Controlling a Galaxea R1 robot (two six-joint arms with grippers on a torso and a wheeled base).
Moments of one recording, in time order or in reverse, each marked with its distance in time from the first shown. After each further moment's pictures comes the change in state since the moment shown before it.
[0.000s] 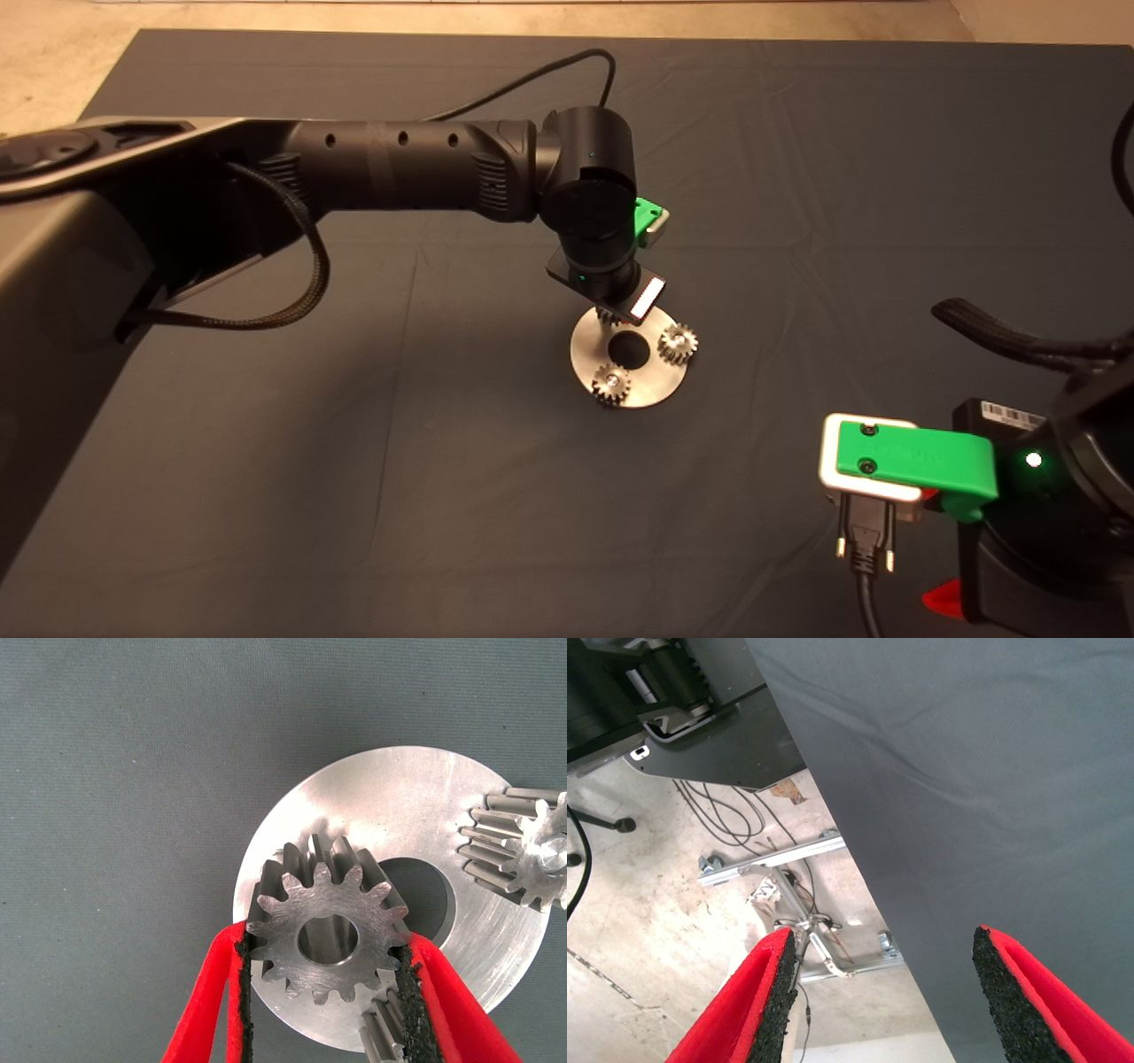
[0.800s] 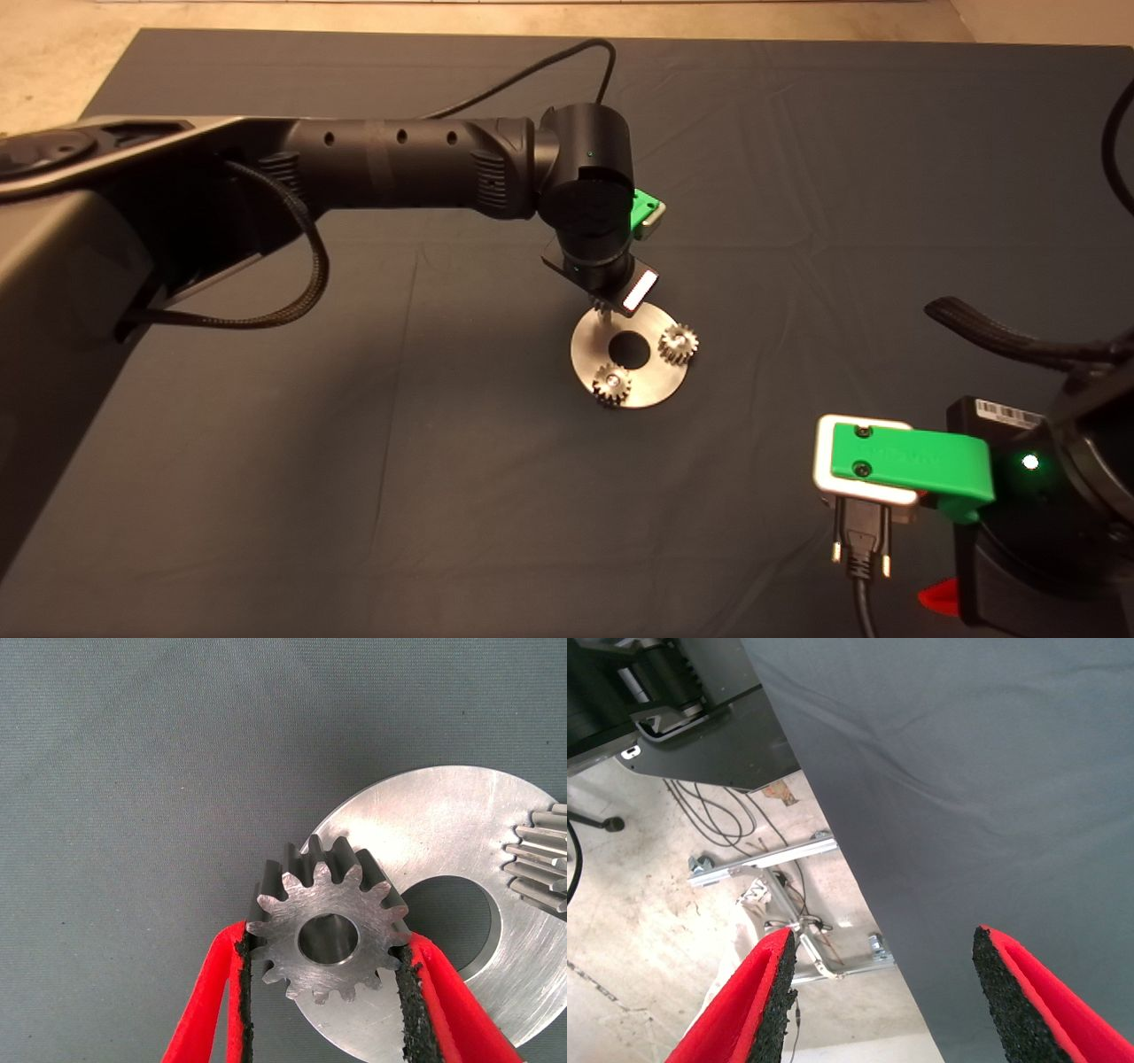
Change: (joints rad) left arm -0.001 0.000 -0.013 0.046 0.025 0.044; right arm 0.020 0.022 0.000 0.000 0.001 0.000
